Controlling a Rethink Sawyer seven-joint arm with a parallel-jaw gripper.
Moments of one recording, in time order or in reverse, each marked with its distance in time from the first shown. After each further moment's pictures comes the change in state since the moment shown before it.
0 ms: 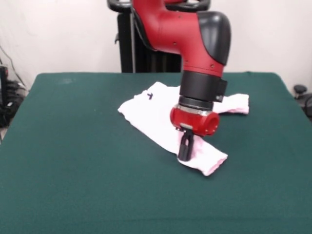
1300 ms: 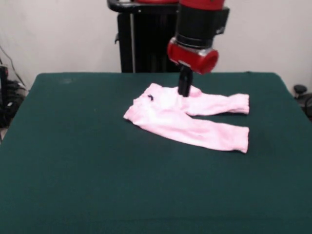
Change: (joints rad) arm 0.130 -0.306 -0.263 0.053 0.001 0.719 0.000
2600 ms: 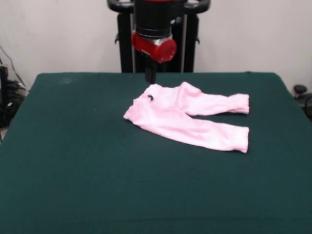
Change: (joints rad) arm -0.258 -0.071 0.113 0.161 -0.137 -0.057 0.000
